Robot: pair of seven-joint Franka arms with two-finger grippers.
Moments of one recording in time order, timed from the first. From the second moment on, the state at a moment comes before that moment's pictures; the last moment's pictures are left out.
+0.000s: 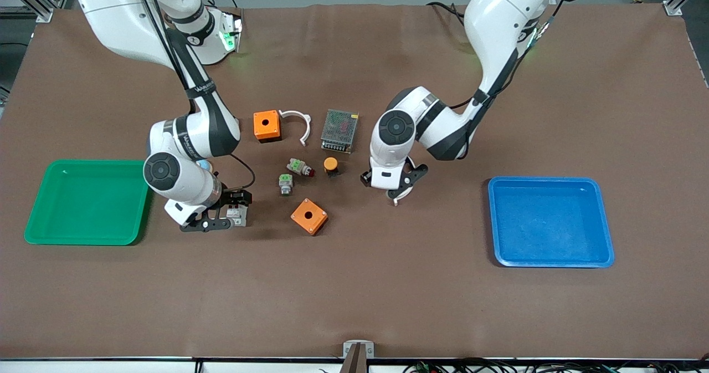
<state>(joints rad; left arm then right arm) -0.52 0.69 -0.25 -1.61 0.08 2.26 -1.45 0.32 0.52 -0.06 -1.83 0.09 2.29 0.15</state>
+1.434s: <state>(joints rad) -0.53 0.73 -0.23 -1.57 0.16 2.35 -1.48 0.06 0.43 -0.09 -1.59 0.09 1.81 -0.01</state>
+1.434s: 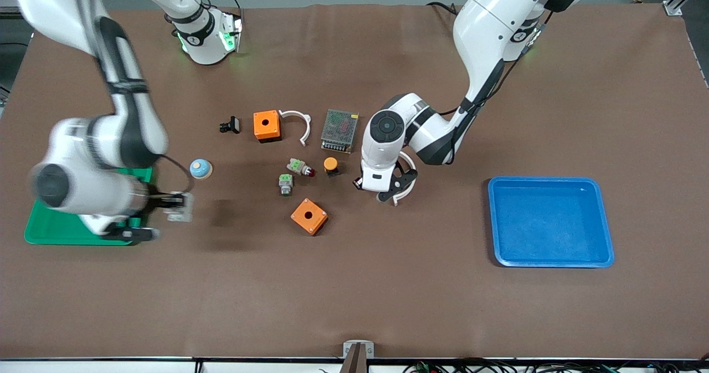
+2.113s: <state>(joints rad) -0.27 0.56 -0.22 -1.56 0.23 2.25 -1.19 -0.32 0.48 -0.09 -1.56 -0.04 1.86 -0.44</state>
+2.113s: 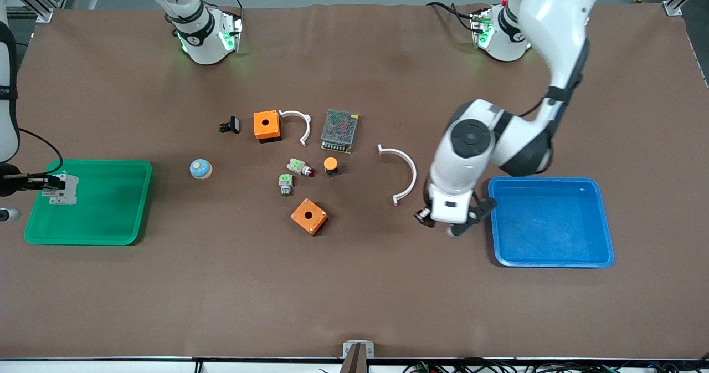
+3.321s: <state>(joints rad) 0.12 0.54 -0.22 -1.66 0.23 2.16 -0.52 -0.40 0.64 -0.09 -1.66 0.01 2.17 -0.49</state>
